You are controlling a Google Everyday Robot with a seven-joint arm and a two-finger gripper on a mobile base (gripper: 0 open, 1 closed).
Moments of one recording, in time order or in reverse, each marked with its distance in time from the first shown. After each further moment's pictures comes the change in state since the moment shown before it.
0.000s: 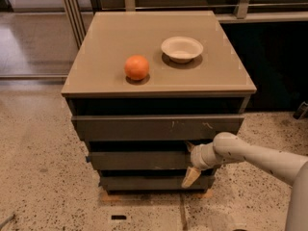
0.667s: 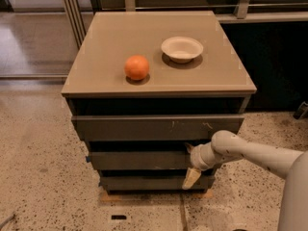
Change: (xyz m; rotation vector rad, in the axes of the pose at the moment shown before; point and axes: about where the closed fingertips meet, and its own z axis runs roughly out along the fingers) arm 0.005 0.009 0.001 -0.058 0.036 0.027
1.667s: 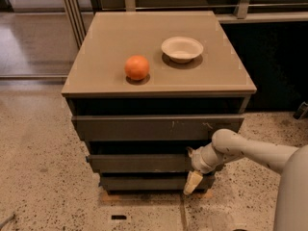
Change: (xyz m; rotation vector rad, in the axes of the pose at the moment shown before) arm 0.005 0.027 -0.004 -0.114 0.025 0.090
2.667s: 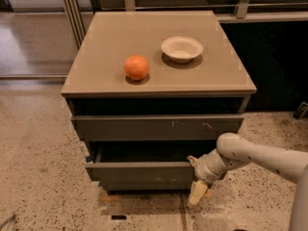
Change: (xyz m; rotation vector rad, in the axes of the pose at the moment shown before) arm -0.003 0.055 -0.016 -0.115 -0.017 0.029
